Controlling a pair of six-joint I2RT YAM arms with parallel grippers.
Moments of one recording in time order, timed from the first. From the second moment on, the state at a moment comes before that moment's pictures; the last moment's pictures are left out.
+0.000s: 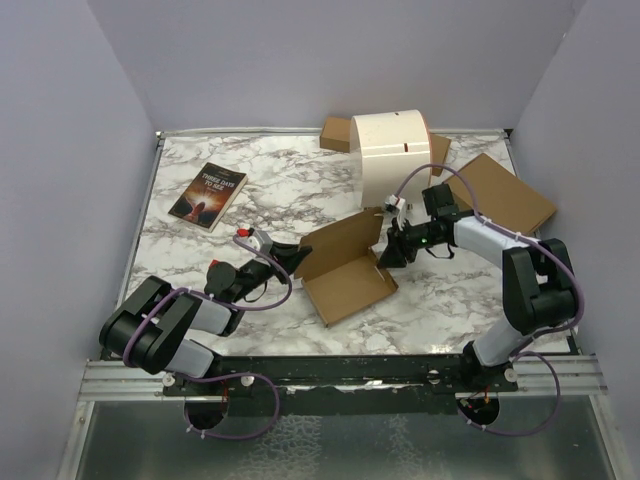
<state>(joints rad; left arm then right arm) -0.47 1.43 0.15 1.51 0.50 -0.29 0.24 1.62 0.92 -0.41 -0.91 -0.48</state>
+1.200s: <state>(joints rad) -0.47 1.42 0.13 1.51 0.49 -0.28 0.16 1.79 0.96 -0.53 -1.23 -0.51</state>
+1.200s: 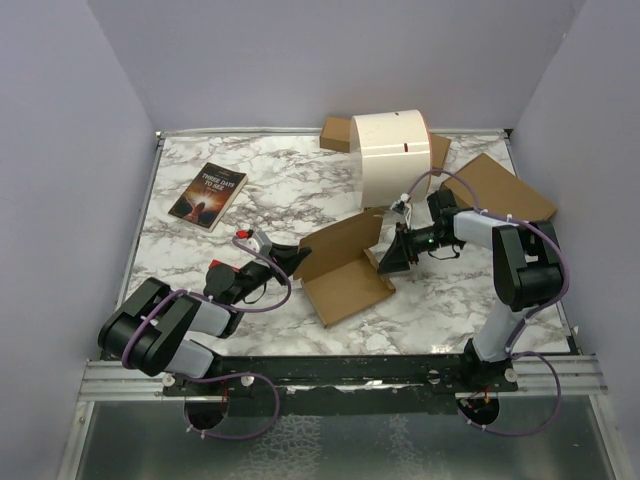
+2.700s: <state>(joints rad) -0.47 1.42 0.13 1.51 0.49 -0.29 0.22 1.69 0.92 -0.41 -0.88 -0.48</state>
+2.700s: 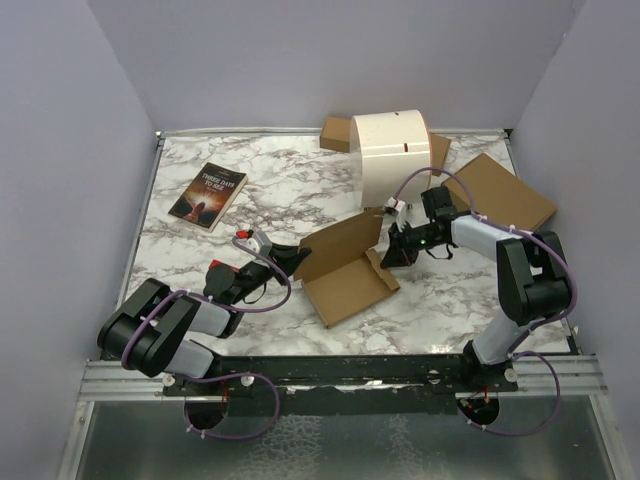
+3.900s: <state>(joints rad) -0.47 1.41 0.13 1.51 0.48 -0.29 0.30 1.61 0.87 -0.32 -0.68 -0.50</state>
